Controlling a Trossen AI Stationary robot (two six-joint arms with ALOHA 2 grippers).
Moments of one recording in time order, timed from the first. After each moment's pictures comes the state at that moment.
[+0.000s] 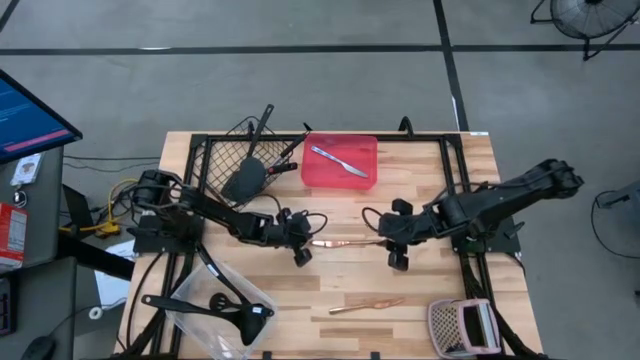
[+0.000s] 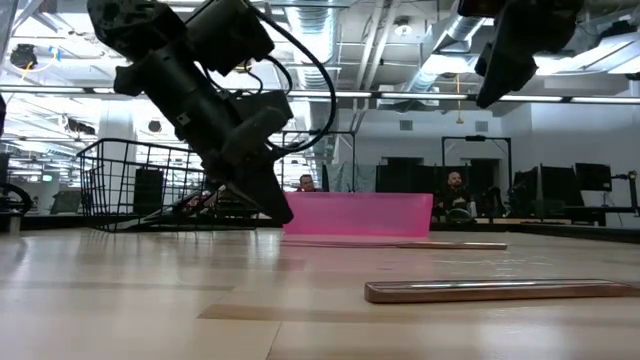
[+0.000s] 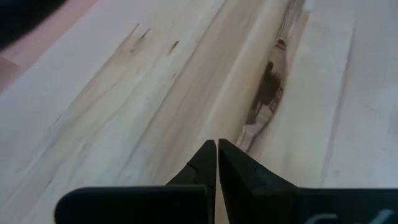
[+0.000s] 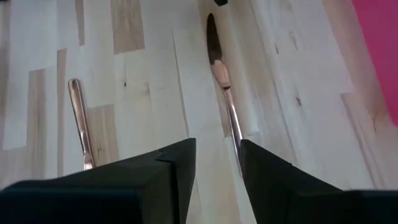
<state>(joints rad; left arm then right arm) -0.18 1.75 0.78 0.13 -0.36 -0.52 0.32 1.23 0.93 -0.69 0.21 0.44</state>
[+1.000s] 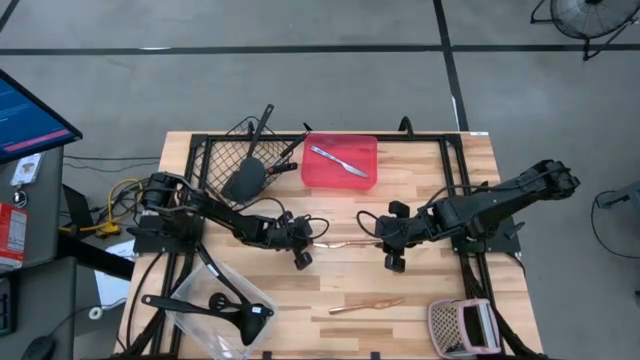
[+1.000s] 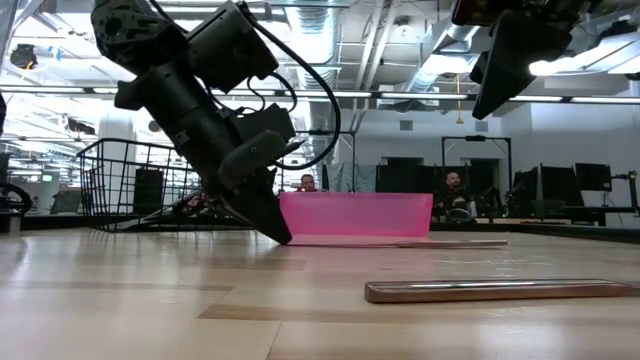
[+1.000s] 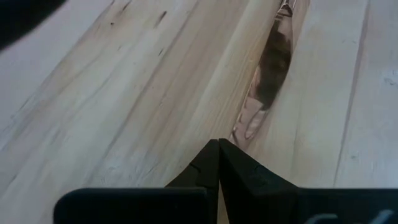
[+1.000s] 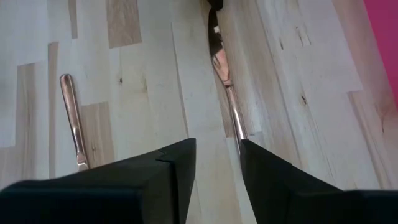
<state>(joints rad) -0.18 1.83 0.78 0.15 -0.32 -0.52 0.32 1.28 0.93 -0.67 0.21 0.44</state>
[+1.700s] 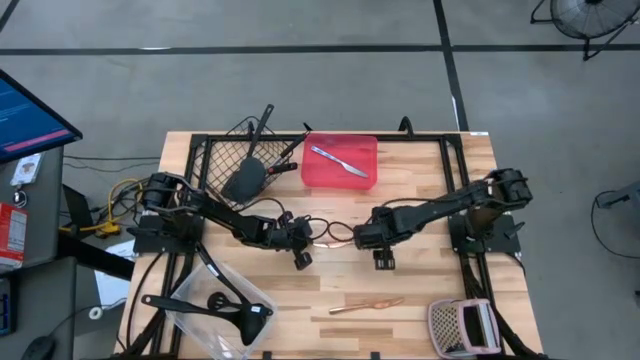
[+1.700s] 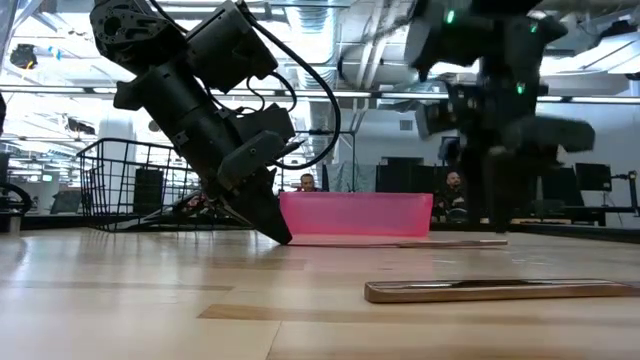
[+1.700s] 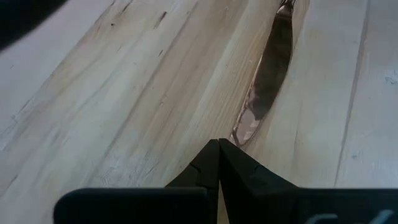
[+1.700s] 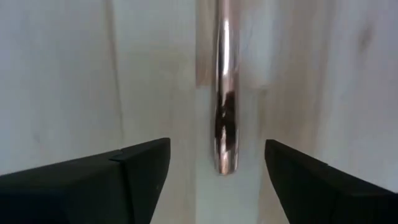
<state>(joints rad) -0.18 1.84 0.77 0.14 -0.33 -0.52 0.18 1.69 0.97 -0.72 0.12 0.16</state>
